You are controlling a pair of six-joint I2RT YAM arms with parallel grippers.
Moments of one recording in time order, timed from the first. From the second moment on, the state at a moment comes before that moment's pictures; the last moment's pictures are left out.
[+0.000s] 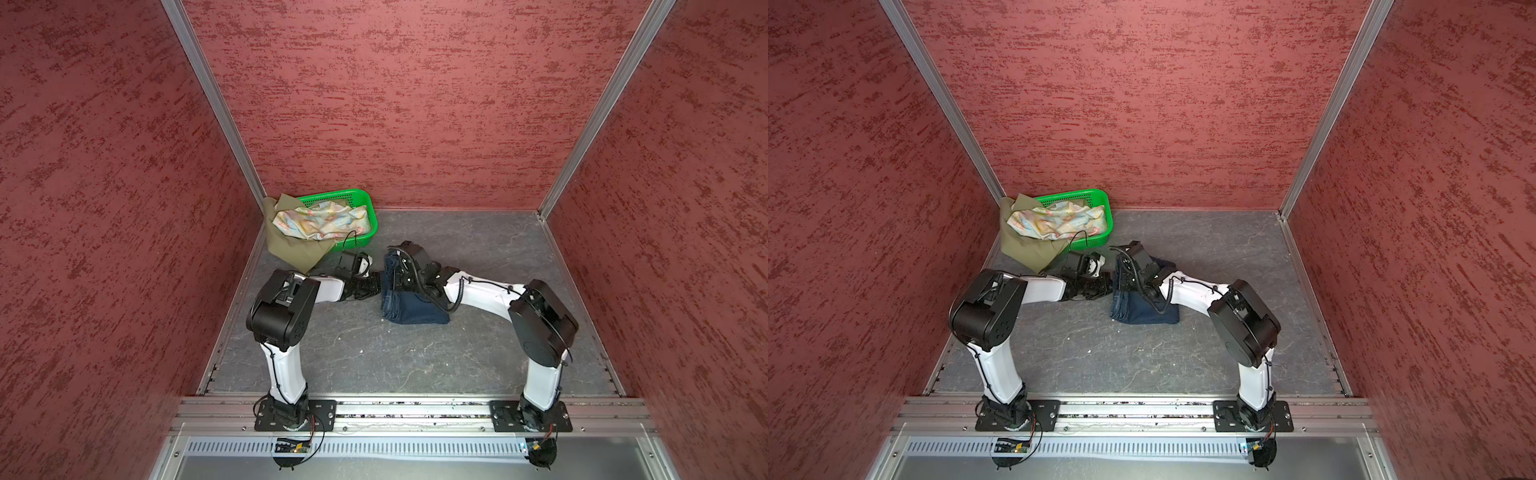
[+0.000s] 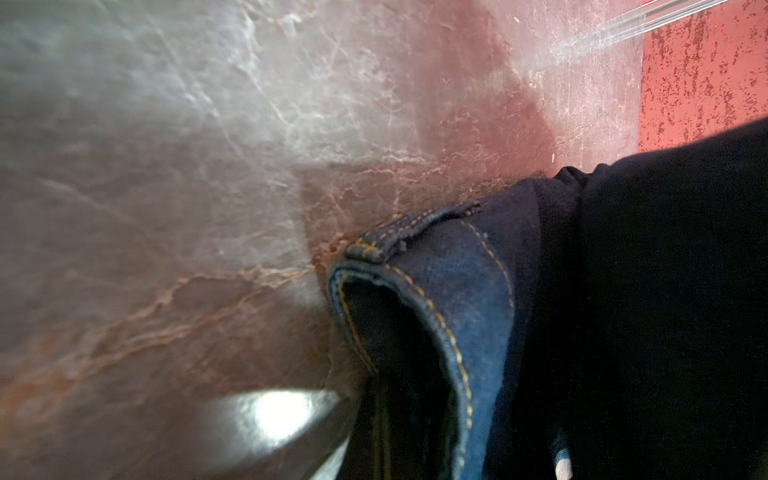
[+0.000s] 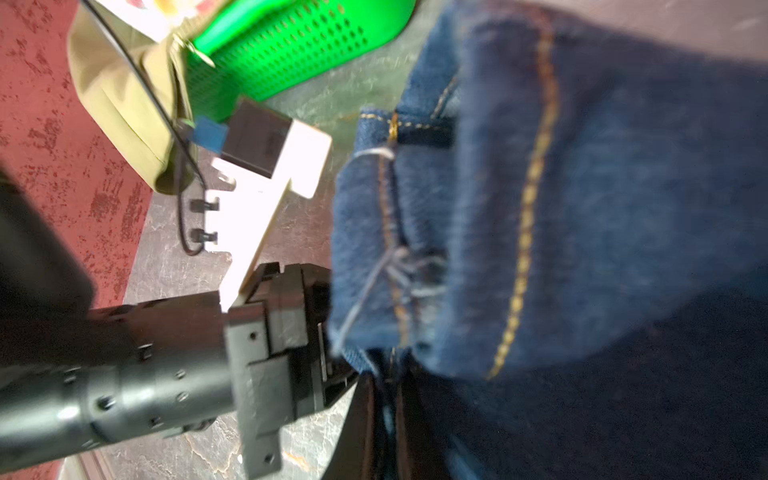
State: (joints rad) left arm -0.33 1.89 0.91 0.09 0.49 -0.63; right arm 0.75 1.91 1.27 -0.10 -0.12 0.71
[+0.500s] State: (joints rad) left arm -0.31 1.88 0.88 0.12 0.51 -0.64; right arm 0.75 2.01 1.28 -0.01 -0.19 0.77
